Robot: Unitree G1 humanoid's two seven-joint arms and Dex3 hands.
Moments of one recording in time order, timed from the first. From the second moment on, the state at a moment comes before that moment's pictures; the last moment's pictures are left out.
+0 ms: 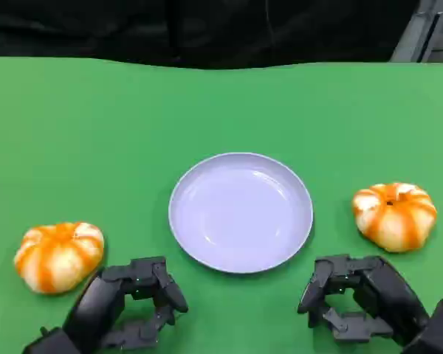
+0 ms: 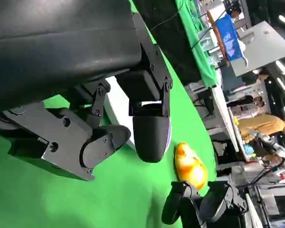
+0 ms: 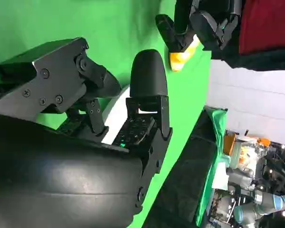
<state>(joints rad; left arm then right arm) -0.12 0.07 -0.04 0.84 -0.03 -1.00 -0.38 -0.22 -0.04 0.05 0.90 0.06 -0.97 0.50</state>
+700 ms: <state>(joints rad) -0.12 0.07 -0.04 0.84 0.01 -1.00 -0.34 -0.22 -0.03 0.05 0.90 0.06 -0.97 0.50</state>
